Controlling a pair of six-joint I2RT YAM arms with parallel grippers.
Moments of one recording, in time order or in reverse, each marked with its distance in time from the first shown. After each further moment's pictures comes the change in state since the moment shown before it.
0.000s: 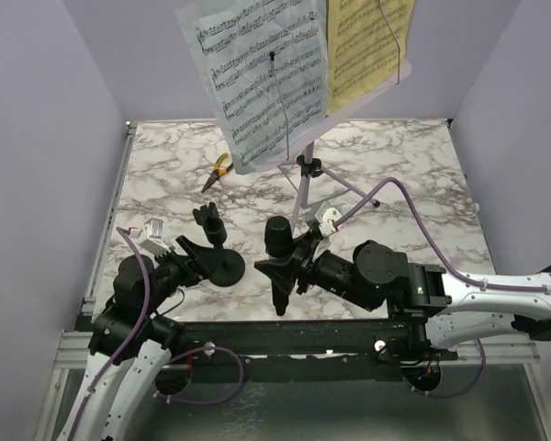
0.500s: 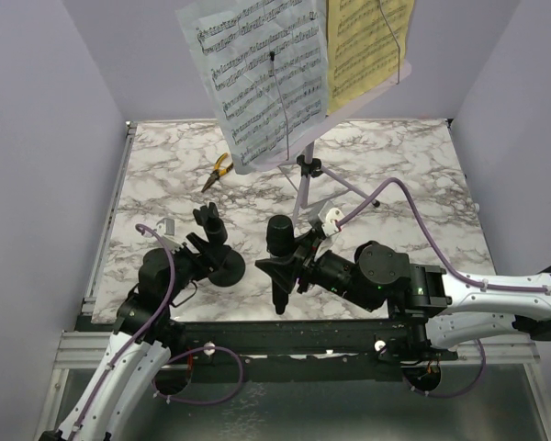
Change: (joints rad) left arm 0.000 0.111 -0.199 0.234 -0.101 -0.005; right arm 0.000 -0.008 -0.015 0.023 0.011 -0.002
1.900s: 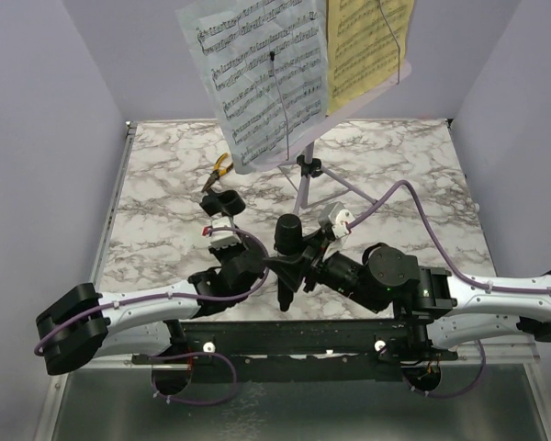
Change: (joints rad) left arm -0.707 0.785 0.049 0.544 -1.188 0.072; right arm 0.000 -0.043 -0.049 0.037 0.026 -0.025
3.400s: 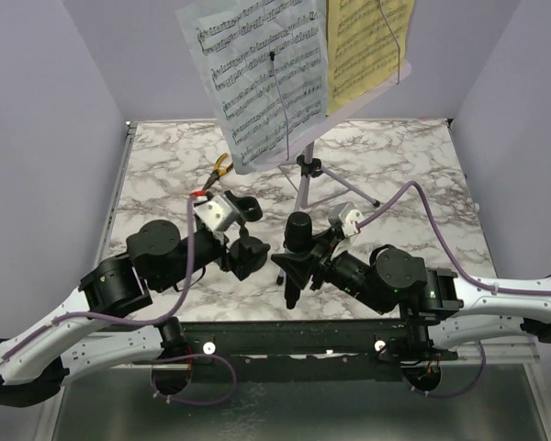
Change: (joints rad) left arm -0.002 -0.401 0.666 -0.663 0.954 0.633; right arm 0.000 -0.053 -0.040 -0.016 0.064 0.008
